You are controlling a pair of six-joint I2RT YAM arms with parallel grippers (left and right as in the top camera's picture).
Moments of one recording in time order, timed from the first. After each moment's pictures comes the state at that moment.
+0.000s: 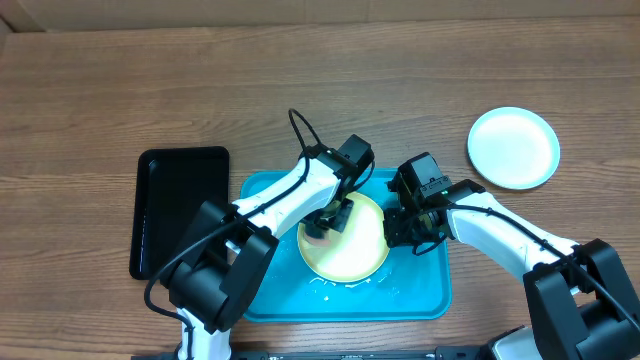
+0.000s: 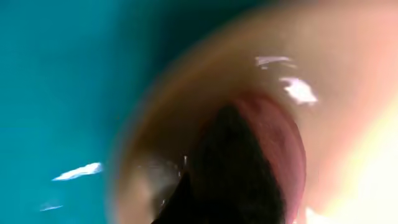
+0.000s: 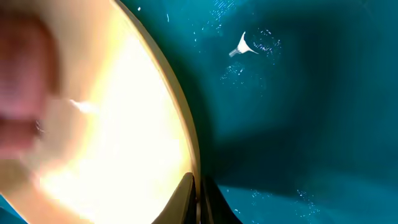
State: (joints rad) left arm -0.65 1.99 1.32 -0.96 -0.12 -0.32; right arm 0.43 1.63 0.82 -0.60 -0.32 0.34
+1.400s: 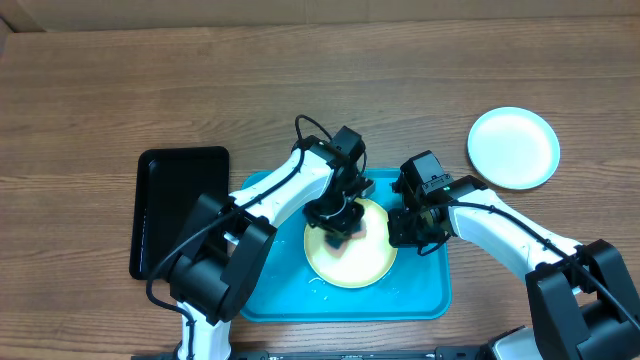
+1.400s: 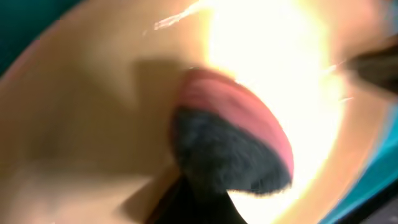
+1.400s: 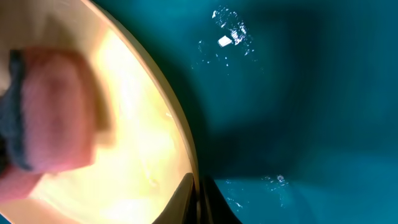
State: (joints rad) left arm -0.61 2.01 1.34 -0.99 0.31 0.00; right arm 0.42 1.63 0.85 -0.67 -0.29 0.32
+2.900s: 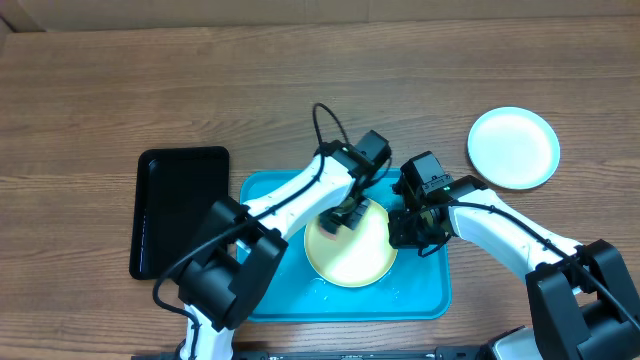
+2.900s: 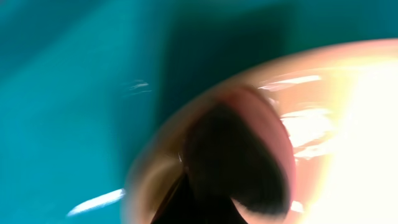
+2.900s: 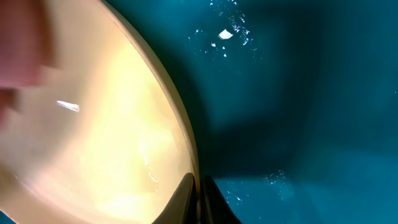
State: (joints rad) left arm -0.69 2.02 1.41 -0.99 -0.10 -0.19; right arm 0.42 1.63 0.85 -0.69 -0.29 0.33
